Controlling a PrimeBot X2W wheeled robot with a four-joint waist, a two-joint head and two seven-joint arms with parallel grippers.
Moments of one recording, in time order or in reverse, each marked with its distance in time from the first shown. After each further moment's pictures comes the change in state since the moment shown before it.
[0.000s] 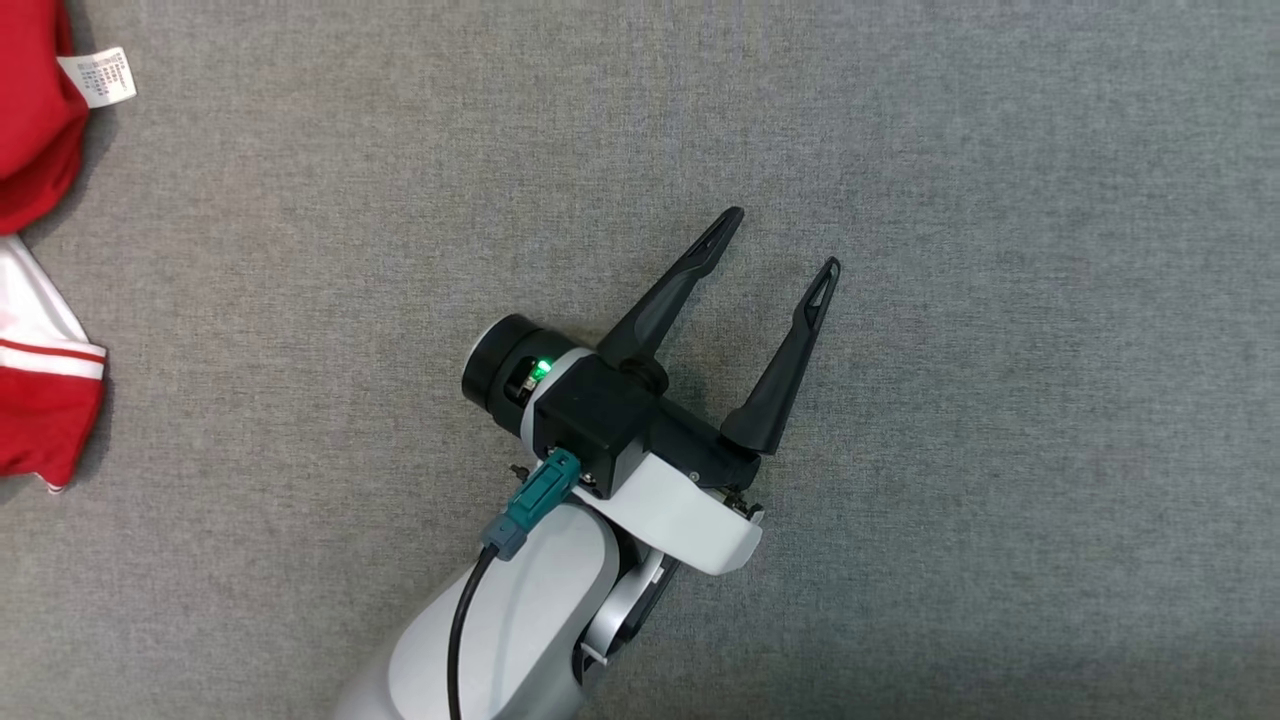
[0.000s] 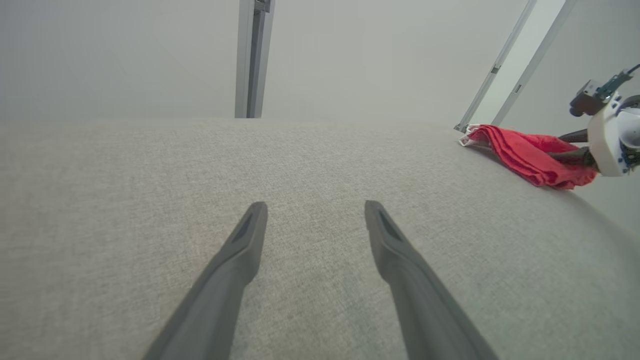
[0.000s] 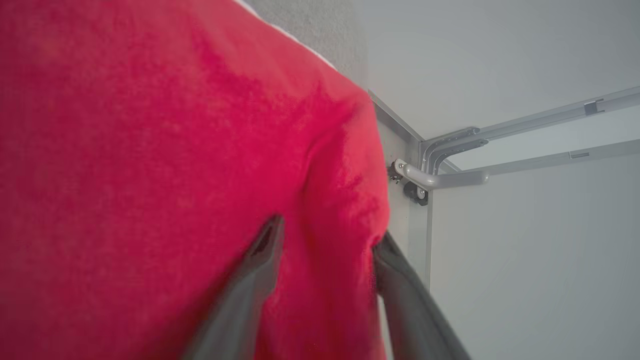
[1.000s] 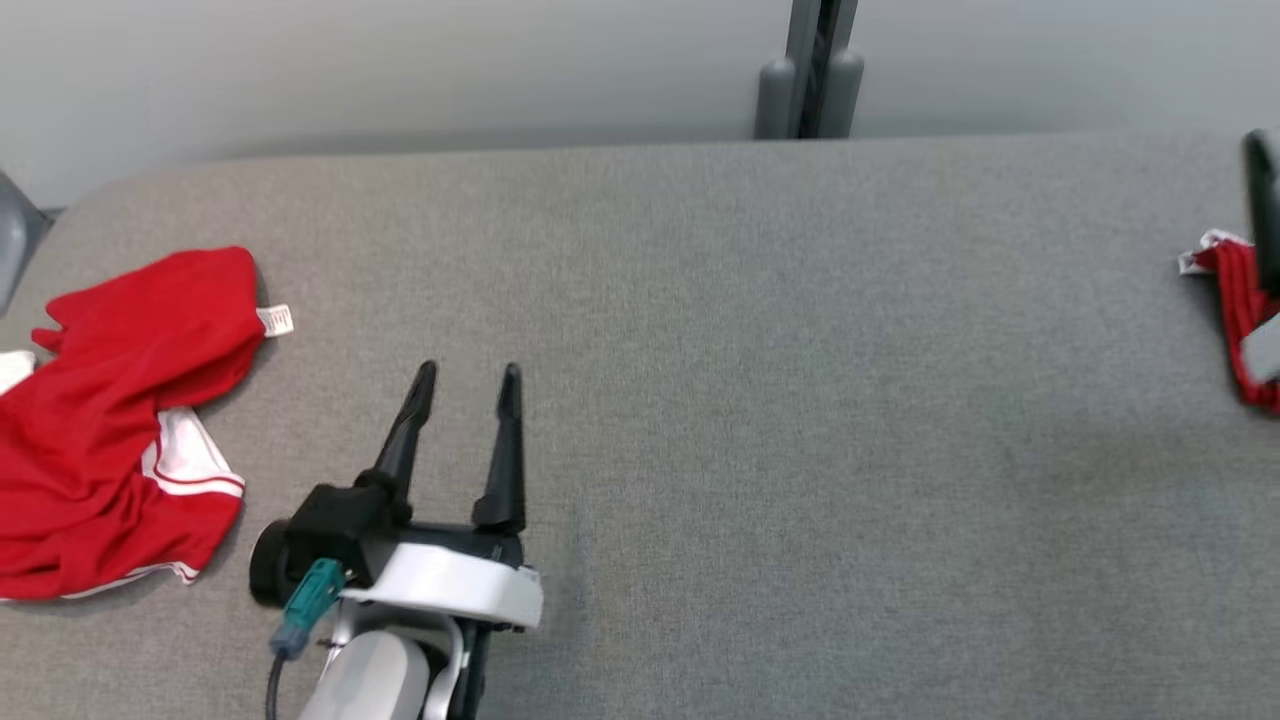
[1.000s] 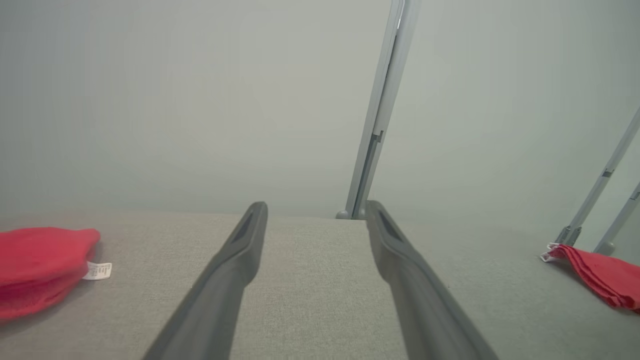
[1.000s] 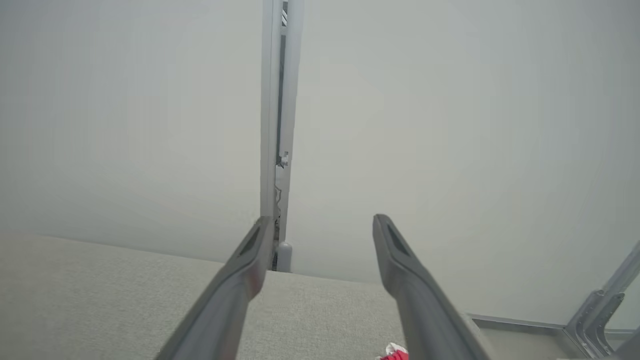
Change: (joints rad) left arm 0.383 0.000 0.429 0.026 0.070 0.002 0.000; right arm 0.305 0.619 -0.567 -0.290 -0.132 0.000 -0.168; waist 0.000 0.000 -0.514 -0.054
